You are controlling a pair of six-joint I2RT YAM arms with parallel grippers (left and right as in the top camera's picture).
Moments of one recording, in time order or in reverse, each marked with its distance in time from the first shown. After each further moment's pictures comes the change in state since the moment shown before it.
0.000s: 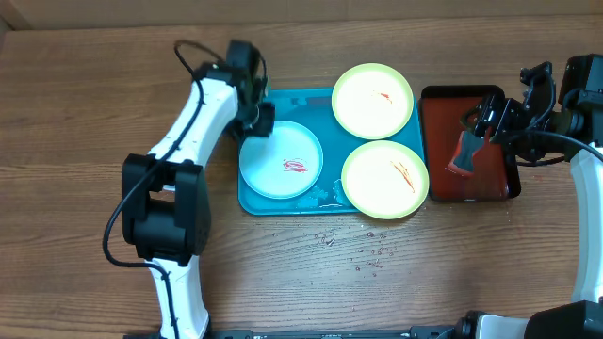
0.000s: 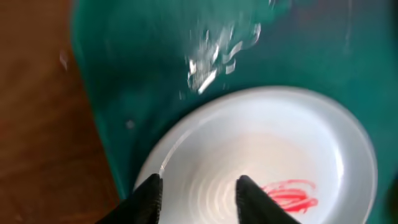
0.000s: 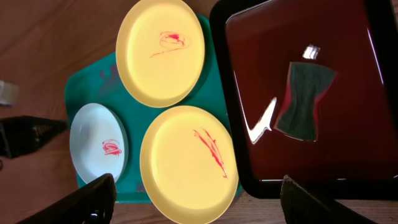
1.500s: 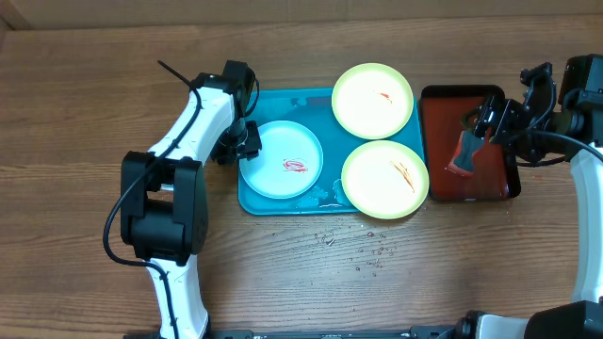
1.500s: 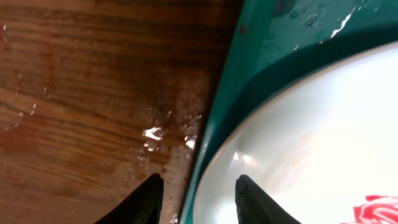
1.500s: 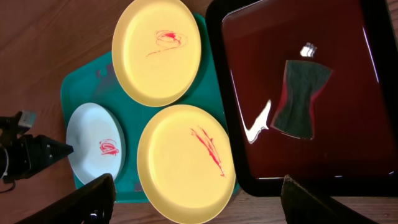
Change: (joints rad) left arm 0.013 0.000 -0.137 -0.114 -0.171 -0.367; right arm 0.000 0.000 0.000 -0.007 0.011 -0.001
